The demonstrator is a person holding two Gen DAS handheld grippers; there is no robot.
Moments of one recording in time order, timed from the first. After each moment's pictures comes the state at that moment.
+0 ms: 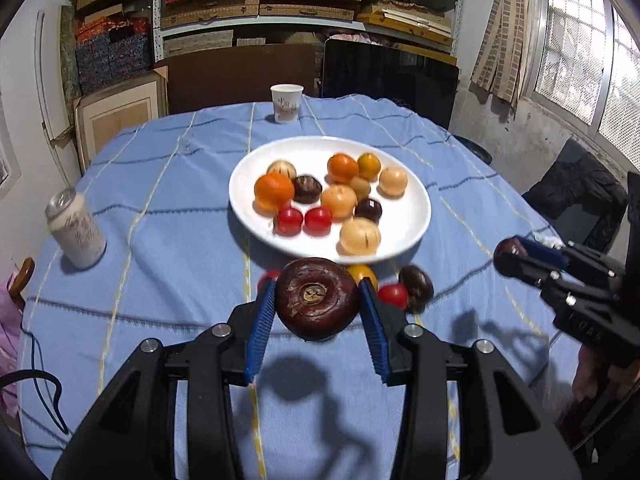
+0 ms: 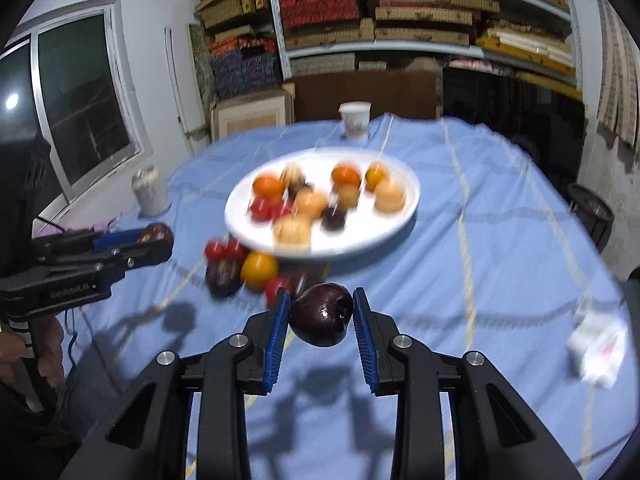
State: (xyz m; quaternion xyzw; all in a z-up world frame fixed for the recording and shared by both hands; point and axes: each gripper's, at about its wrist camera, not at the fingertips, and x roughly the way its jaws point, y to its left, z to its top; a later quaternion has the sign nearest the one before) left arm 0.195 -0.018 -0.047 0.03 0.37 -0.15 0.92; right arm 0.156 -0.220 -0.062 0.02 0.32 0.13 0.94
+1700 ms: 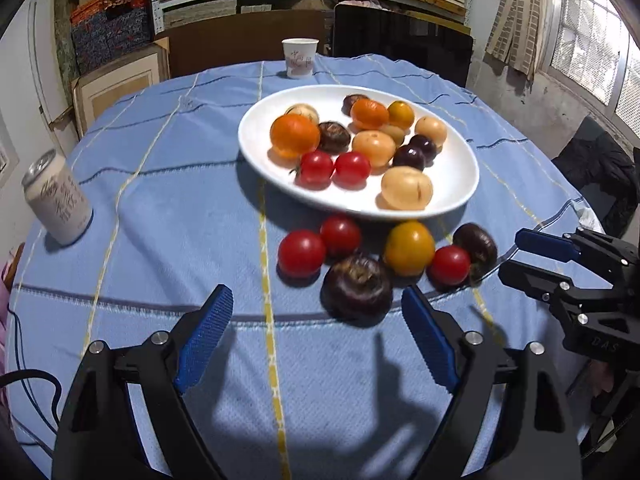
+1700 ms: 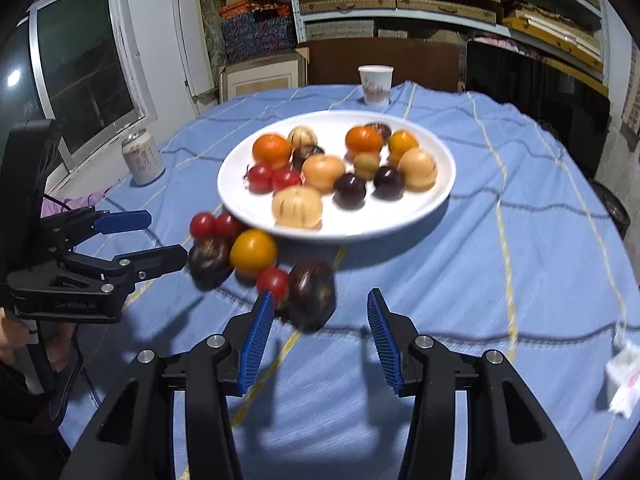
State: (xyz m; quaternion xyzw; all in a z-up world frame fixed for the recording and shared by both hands) left arm 0.219 -0.006 -0.110 0.04 0.42 -0.12 0.90; right arm 0.182 -0.188 -0.118 0.00 0.39 0.16 0.90
